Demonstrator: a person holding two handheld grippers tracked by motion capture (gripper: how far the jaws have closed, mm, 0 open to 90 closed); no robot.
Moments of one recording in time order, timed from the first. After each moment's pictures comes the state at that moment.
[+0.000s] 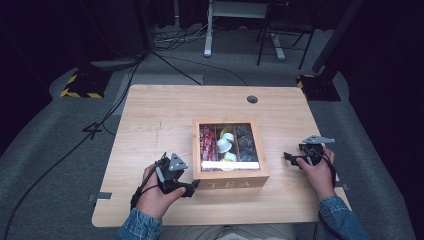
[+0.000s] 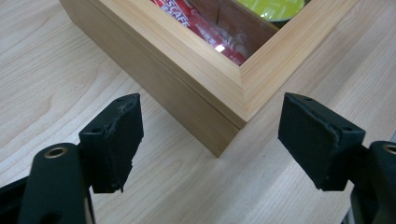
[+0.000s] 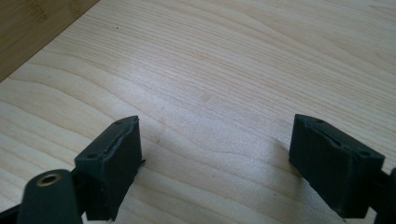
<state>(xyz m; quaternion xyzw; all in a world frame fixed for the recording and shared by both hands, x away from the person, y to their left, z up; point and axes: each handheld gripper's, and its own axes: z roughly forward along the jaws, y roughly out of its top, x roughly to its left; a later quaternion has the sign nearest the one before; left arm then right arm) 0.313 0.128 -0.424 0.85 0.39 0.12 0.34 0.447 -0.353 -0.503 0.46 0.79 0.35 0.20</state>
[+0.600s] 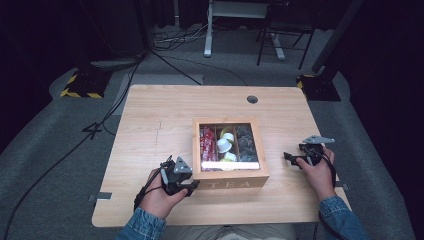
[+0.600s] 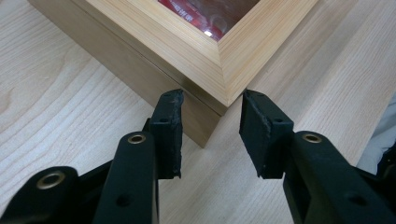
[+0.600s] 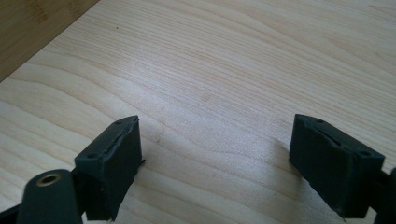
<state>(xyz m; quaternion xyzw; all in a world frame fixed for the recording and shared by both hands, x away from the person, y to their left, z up) 0.313 0.122 -0.433 0.87 0.36 0.09 0.33 0.447 -0.353 -0.503 0.46 0.79 0.35 0.20</state>
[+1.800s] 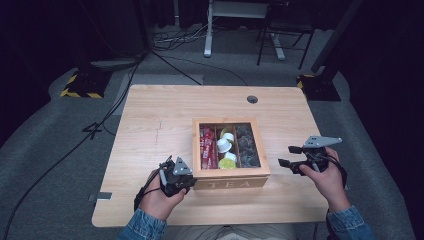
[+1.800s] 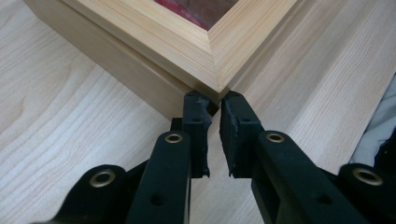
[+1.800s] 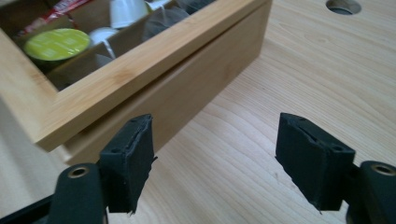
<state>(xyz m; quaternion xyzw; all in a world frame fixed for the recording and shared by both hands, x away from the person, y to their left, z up) 0.308 0.123 -0.423 0.87 0.34 0.11 0.34 0.391 -0.314 -0.422 0.33 0.84 0.41 0.13</state>
